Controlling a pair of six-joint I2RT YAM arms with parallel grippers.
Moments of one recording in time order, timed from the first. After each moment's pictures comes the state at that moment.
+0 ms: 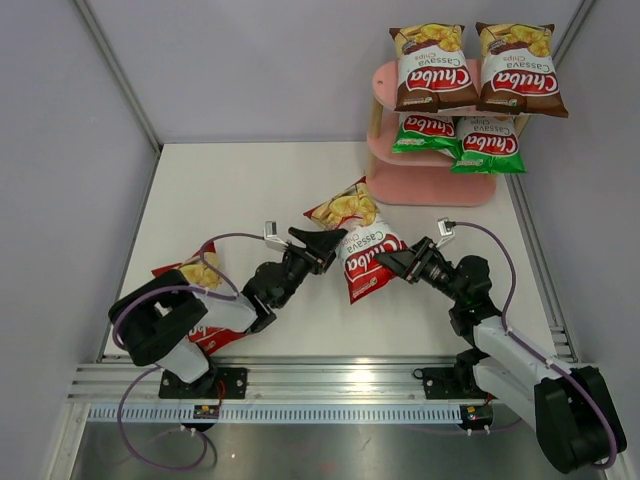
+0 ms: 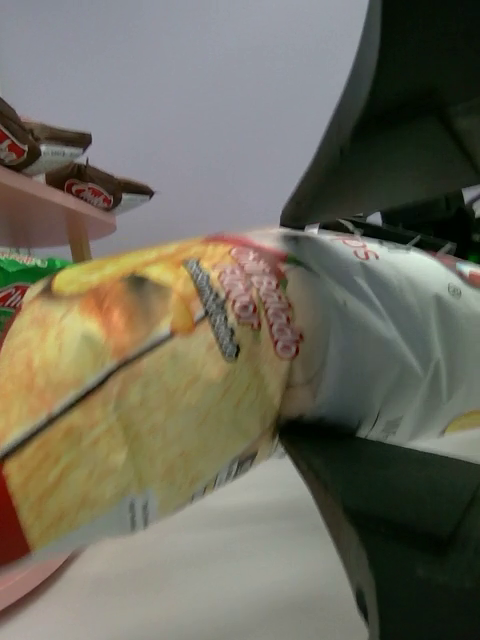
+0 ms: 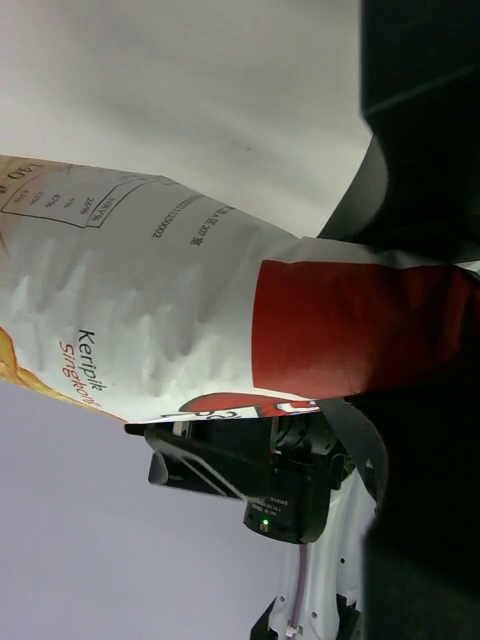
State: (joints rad) left arm -0.89 1.56 0.41 1.26 -0.28 -1.41; right arm 0.31 0.92 0.21 0.74 -0.57 1.08
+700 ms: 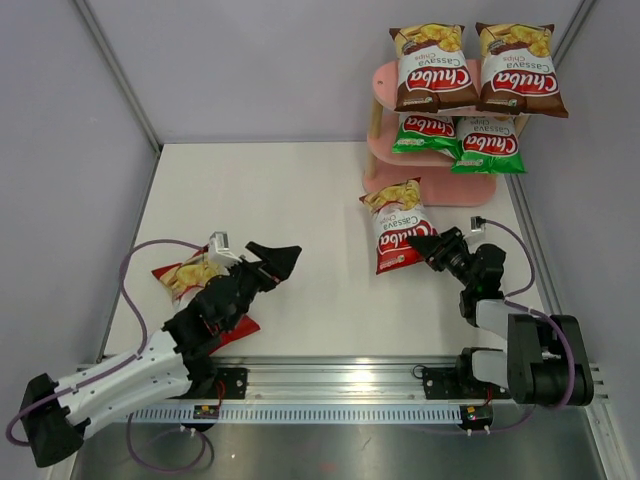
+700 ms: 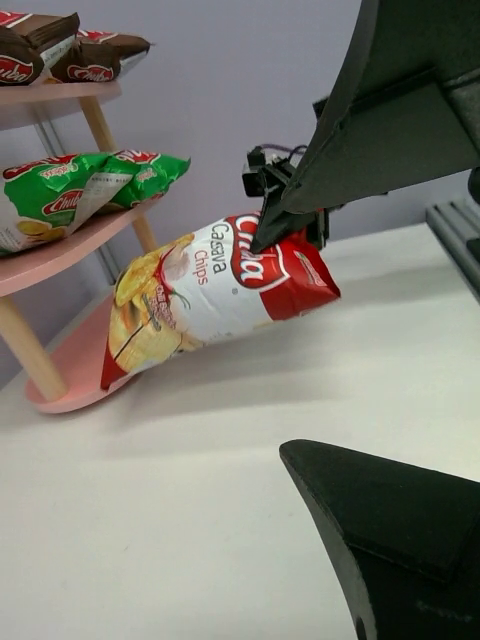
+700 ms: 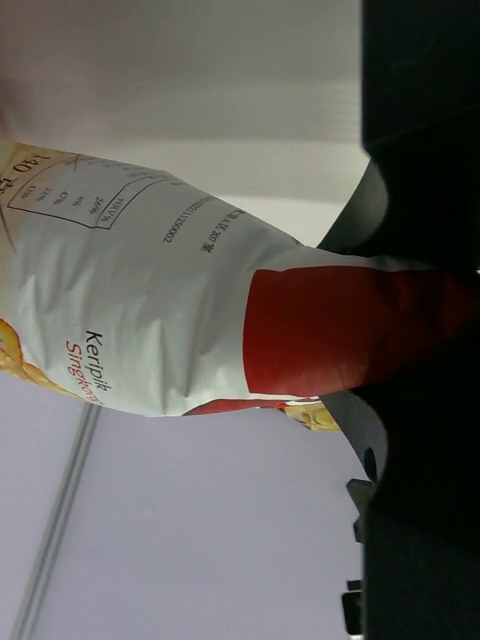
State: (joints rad) left arm -0.90 0.66 0.36 0.20 -0.47 -1.06; right arm -0.02 1.23 0.21 0.90 -0.59 1.05
